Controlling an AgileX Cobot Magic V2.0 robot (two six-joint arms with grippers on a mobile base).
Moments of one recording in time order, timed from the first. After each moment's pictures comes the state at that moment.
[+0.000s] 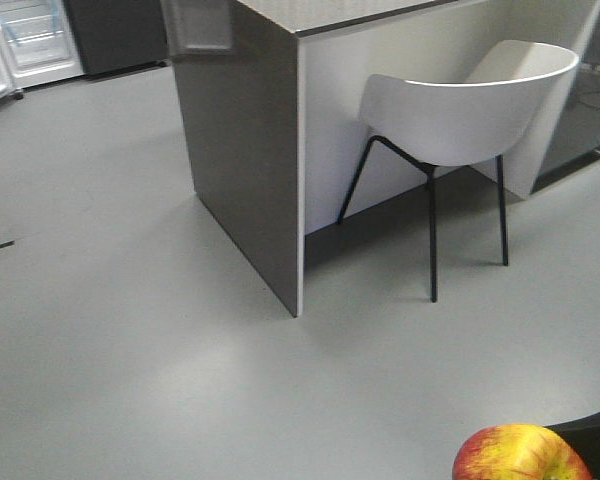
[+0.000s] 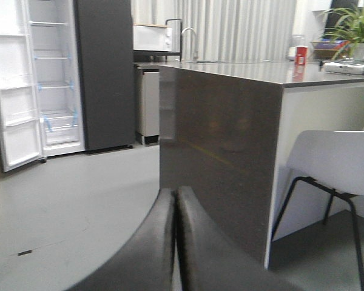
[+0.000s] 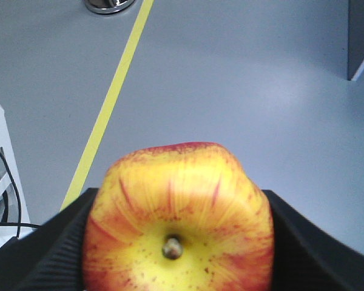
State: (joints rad) left arm 0.04 -0.01 0.02 -0.05 0.03 -0.05; right arm 0.56 0.64 -0.71 0.30 0.97 -0.21
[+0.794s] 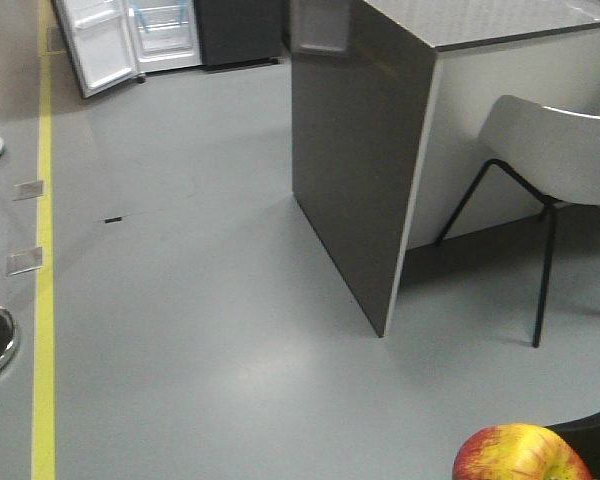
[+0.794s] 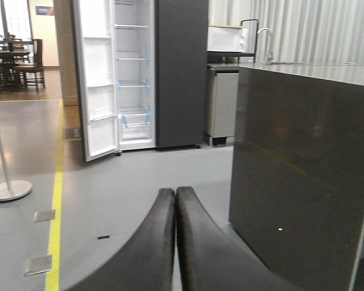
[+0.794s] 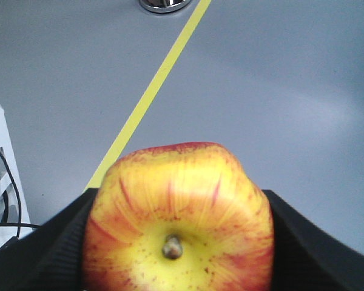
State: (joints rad) left arm 0.04 -0.01 0.02 -0.05 0.03 -0.05; right arm 0.56 0.64 -0.71 0.30 0.97 -0.21
